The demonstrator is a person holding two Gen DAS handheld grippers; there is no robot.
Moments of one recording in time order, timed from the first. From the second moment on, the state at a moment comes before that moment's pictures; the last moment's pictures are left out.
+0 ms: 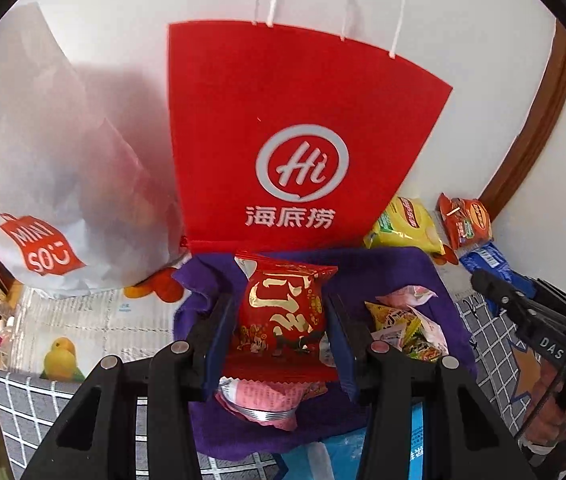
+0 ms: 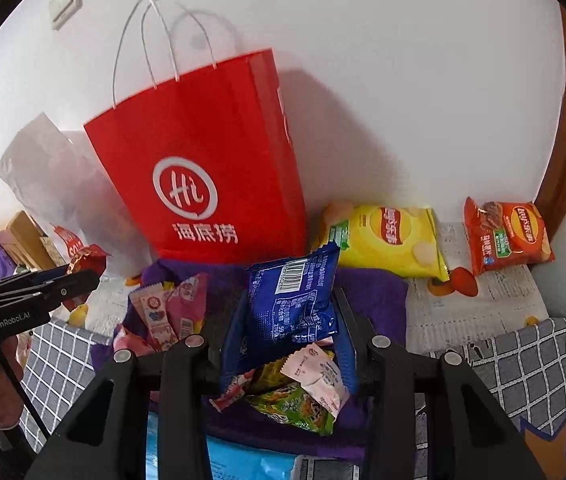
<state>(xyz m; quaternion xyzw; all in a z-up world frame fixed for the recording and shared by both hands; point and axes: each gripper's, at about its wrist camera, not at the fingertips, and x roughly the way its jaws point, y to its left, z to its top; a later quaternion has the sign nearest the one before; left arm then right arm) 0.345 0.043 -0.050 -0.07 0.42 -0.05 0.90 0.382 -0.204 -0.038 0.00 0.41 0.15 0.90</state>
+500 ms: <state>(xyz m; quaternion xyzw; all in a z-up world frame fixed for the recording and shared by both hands) 0.357 0.026 -0.078 -0.05 0.46 -0.06 0.89 0.395 -0.200 -0.070 -0.04 0.45 0.15 0.88</state>
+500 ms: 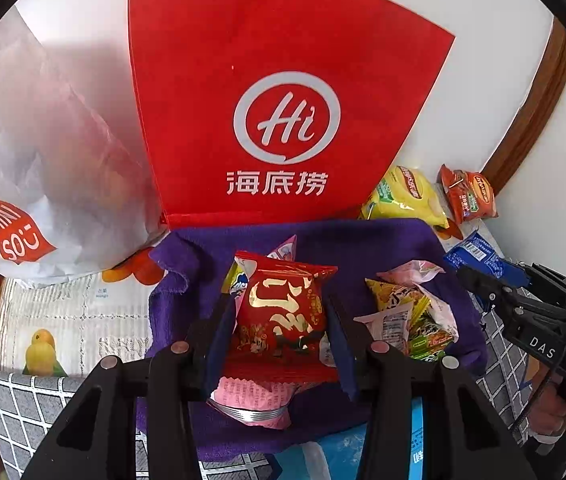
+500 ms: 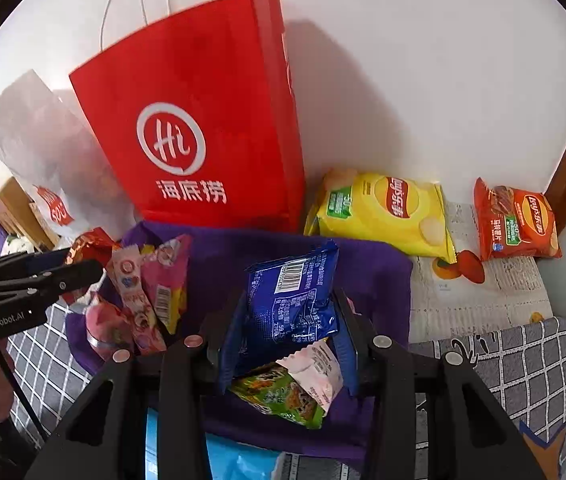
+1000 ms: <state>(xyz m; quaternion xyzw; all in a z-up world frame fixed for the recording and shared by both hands) 0.363 0.020 -0.096 -0.04 0.47 -0.06 0.88 0.398 -0.193 -0.094 -0.06 0.49 0.15 0.86</state>
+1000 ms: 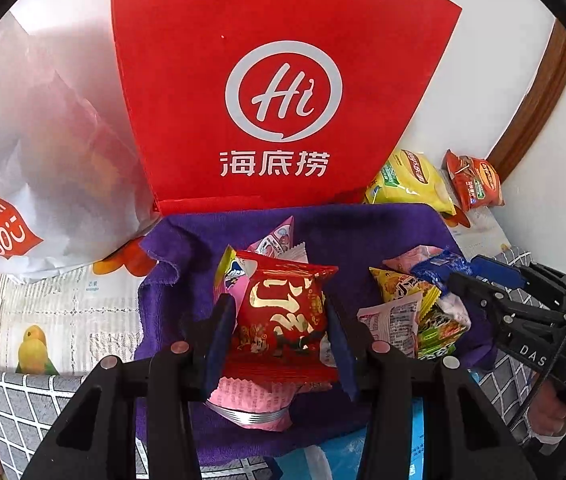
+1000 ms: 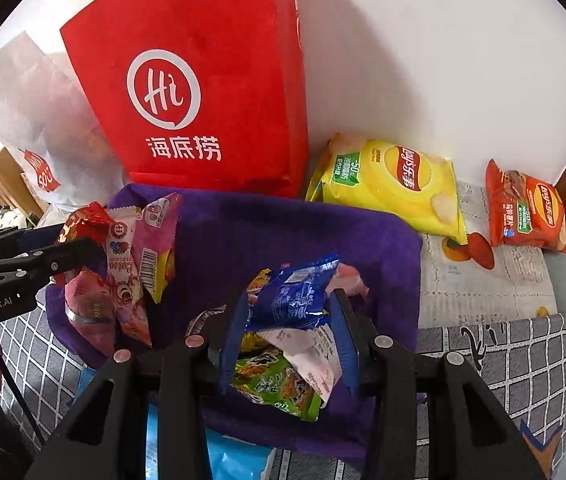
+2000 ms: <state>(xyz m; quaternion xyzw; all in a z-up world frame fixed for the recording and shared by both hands) 0.348 0.015 -0.069 -0.04 0.45 -0.07 0.89 0.384 -0.190 -0.068 -0.07 0.46 0.15 0.87</state>
